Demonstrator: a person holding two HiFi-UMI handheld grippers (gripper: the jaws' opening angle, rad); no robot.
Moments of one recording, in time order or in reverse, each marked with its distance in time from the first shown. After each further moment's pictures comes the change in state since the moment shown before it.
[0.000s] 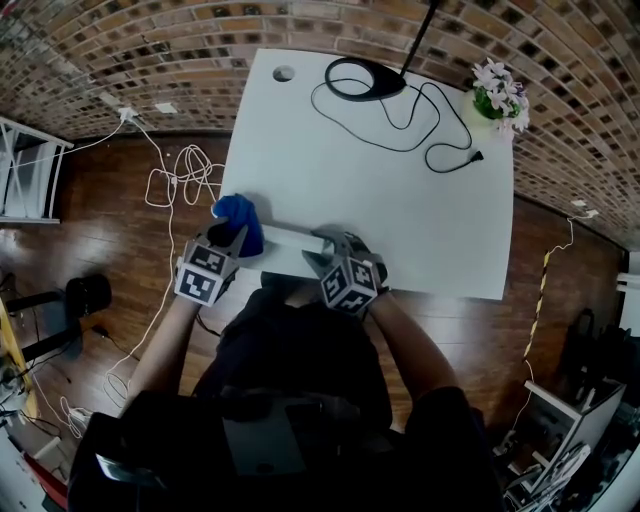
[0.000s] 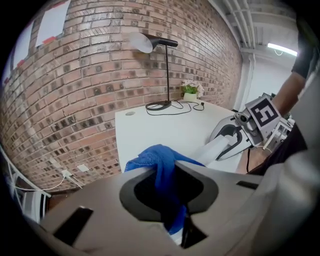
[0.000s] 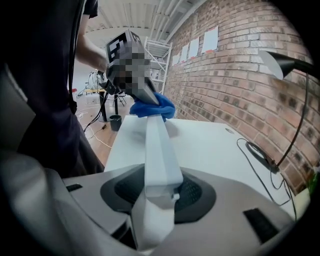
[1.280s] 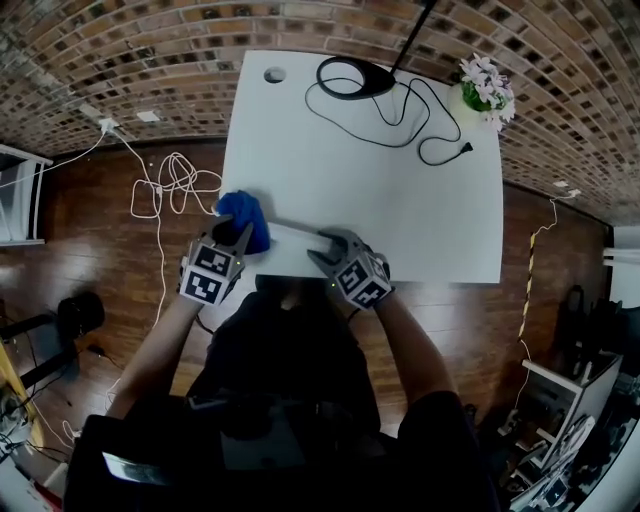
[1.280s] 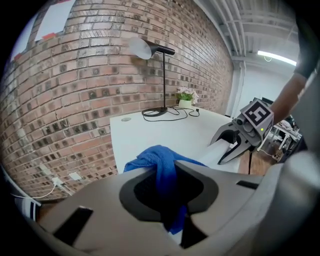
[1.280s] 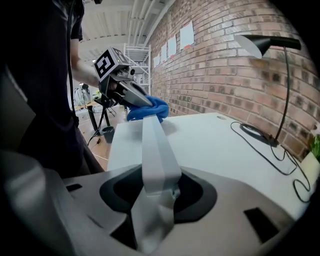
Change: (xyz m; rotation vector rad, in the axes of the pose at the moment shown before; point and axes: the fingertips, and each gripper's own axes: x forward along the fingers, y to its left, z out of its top) left arm 0.006 0.009 0.010 0.031 -0.085 -0.080; right arm -0.001 -0.003 -0.001 0.211 -0.041 -0.024
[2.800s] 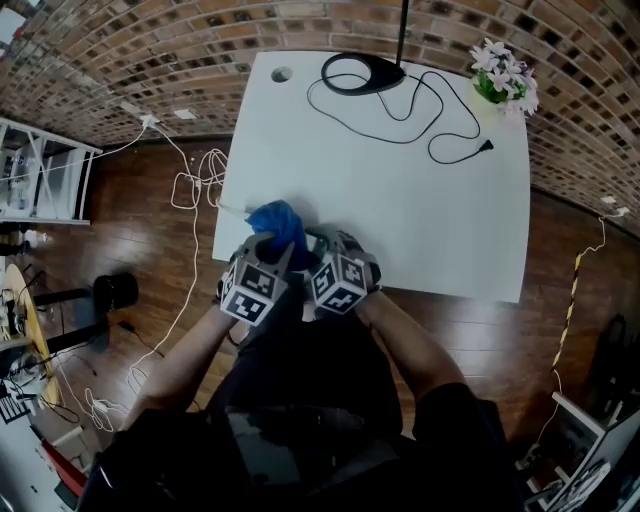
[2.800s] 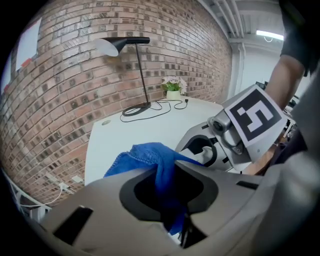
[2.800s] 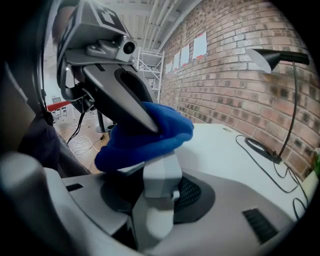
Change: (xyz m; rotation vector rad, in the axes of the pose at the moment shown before) left arm 0.038 -0.119 0.021 0.087 0.108 0.066; right arm 0.003 0.009 -0.001 -0.130 -0.057 0.034
